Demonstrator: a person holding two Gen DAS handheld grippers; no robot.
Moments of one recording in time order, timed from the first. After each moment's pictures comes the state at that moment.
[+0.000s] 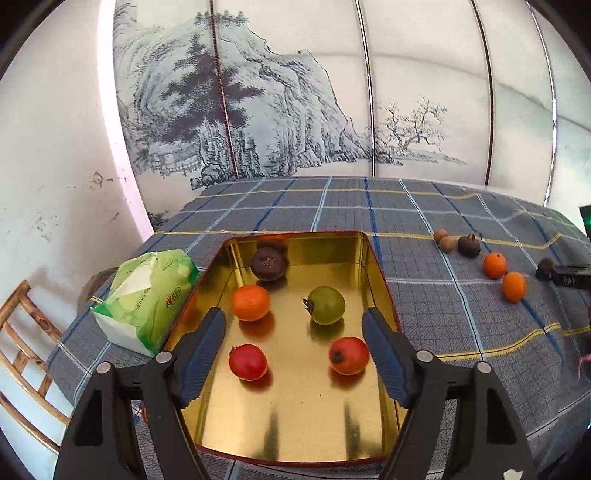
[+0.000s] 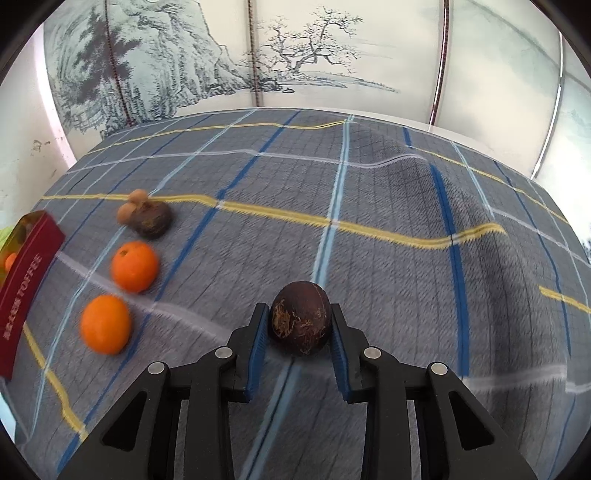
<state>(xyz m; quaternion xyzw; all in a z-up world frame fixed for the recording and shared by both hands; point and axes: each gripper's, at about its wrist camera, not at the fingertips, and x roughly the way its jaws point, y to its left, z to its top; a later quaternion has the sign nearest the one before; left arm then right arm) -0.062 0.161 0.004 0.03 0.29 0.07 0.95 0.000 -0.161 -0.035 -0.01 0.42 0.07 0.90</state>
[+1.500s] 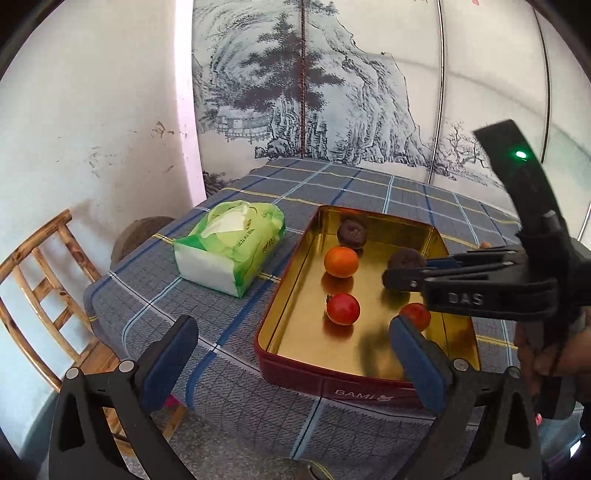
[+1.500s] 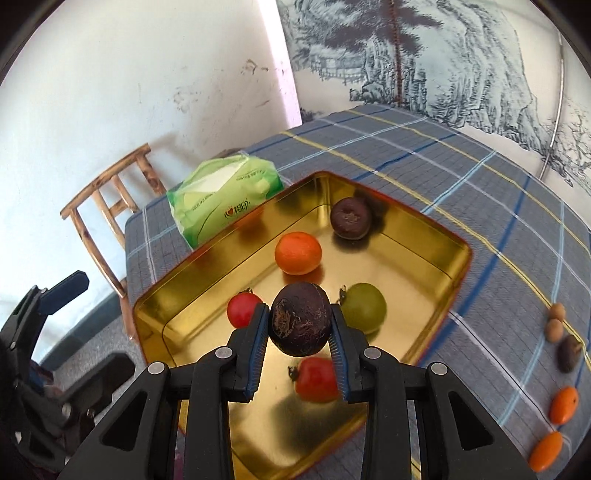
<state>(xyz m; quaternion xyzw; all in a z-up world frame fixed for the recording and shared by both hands) -0.119 0.225 0.002 -0.06 0.31 0.15 0.94 -0.049 0.186 0.009 -0.12 0.41 0.41 0.81</state>
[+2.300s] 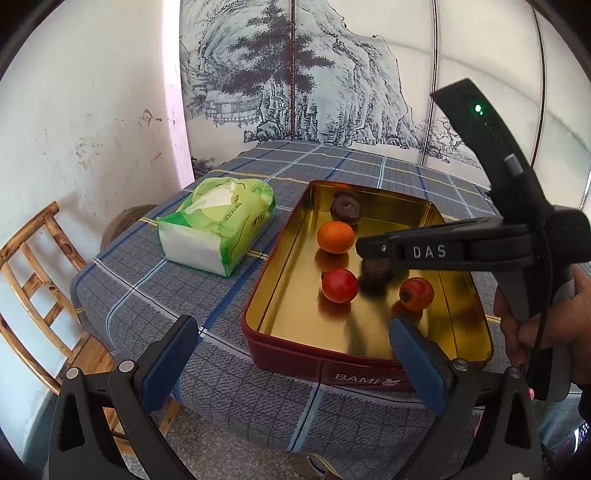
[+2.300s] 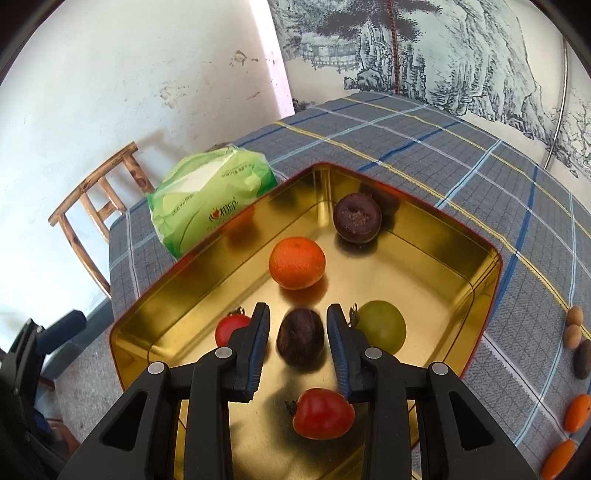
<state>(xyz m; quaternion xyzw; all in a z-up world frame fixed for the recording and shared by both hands) -0.115 0.227 -0.019 -0.06 0.33 0.13 0.93 -0.033 0.208 -0.003 -0.11 0.43 0.39 0.81</state>
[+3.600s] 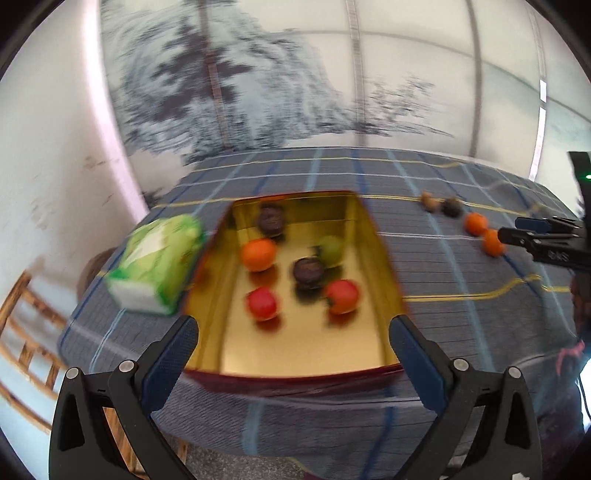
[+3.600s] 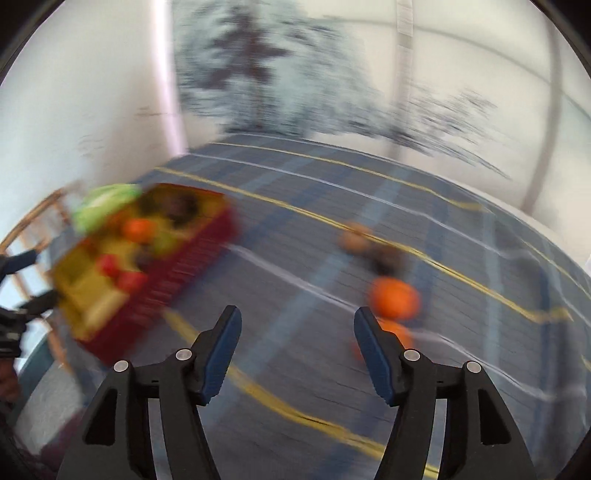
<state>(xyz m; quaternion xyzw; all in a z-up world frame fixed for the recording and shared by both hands) -0.095 0.169 0.007 0.04 0.35 0.03 0.94 -0.064 -0.043 0.009 -0.06 0.36 0.17 0.91</state>
